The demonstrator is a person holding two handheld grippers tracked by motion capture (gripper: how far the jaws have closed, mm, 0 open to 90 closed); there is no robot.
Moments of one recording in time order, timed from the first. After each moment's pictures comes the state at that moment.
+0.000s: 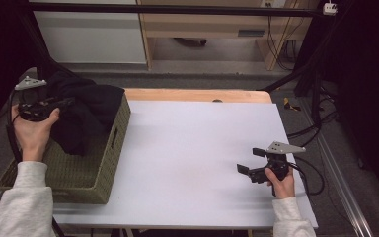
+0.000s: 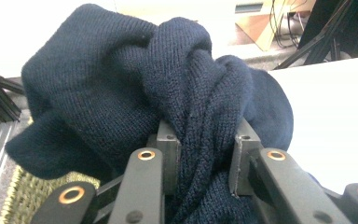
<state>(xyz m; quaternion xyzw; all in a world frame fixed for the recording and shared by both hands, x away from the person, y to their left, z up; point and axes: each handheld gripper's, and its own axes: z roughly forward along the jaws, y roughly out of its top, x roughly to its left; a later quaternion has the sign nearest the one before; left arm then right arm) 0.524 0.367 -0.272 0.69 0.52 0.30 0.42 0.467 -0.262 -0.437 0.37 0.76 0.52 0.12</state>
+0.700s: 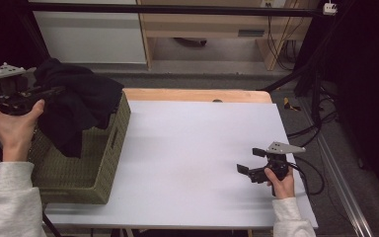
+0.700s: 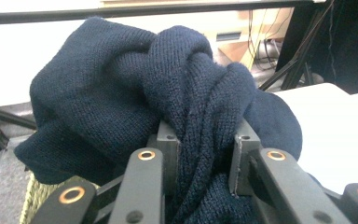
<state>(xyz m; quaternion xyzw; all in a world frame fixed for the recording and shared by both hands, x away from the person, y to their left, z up) 0.498 0.364 -0.222 0.68 0.48 0.31 0.46 0.467 -0.261 -0.438 0.37 0.76 0.52 0.12</state>
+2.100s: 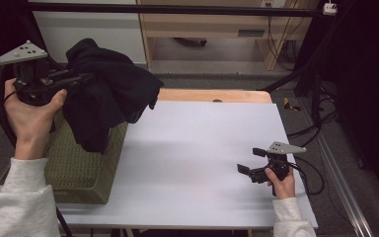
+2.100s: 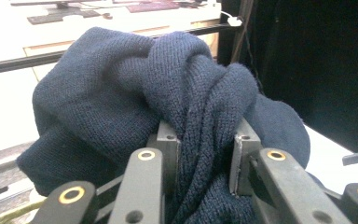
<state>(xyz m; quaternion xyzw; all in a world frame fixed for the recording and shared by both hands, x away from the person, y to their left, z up) 0.473 0.278 -0.165 0.72 0.37 0.27 0.52 0.467 -0.263 -0.436 0.37 0.76 0.52 0.12</state>
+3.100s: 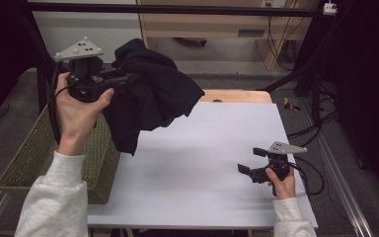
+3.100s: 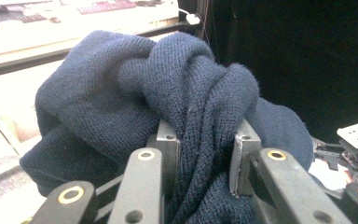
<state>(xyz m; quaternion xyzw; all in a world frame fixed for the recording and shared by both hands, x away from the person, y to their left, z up) 0.487 0.194 -0.169 0.75 0.32 0.24 0.53 0.466 -0.263 -0.435 0.37 0.76 0.53 0.12</state>
